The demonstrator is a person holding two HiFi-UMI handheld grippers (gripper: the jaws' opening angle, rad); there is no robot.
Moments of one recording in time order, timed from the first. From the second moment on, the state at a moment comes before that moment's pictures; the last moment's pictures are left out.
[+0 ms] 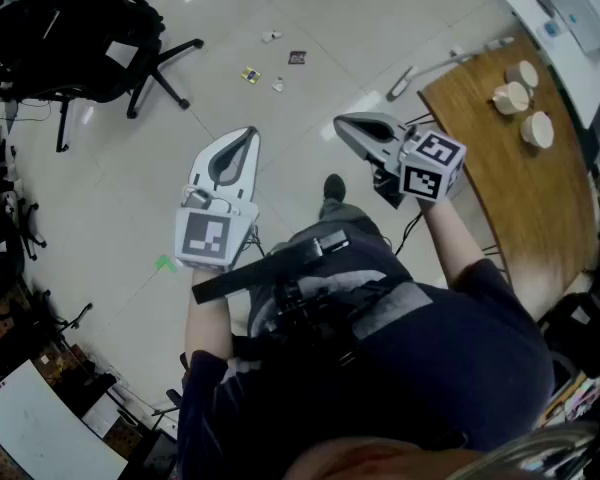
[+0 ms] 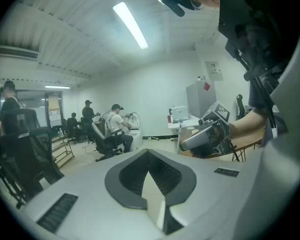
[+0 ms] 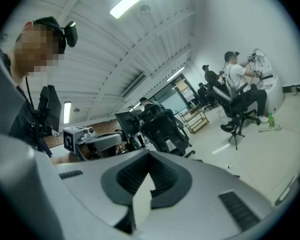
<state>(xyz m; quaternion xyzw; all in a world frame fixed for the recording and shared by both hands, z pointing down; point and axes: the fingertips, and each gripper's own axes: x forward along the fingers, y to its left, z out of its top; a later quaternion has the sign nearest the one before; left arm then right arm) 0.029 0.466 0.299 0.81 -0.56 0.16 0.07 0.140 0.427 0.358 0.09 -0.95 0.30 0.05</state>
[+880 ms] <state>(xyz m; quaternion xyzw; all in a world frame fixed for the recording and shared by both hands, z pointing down) -0.006 0.208 0.316 0.91 -0.39 0.13 0.04 0.131 0.214 0.342 0.35 -0.89 0.27 0.01</state>
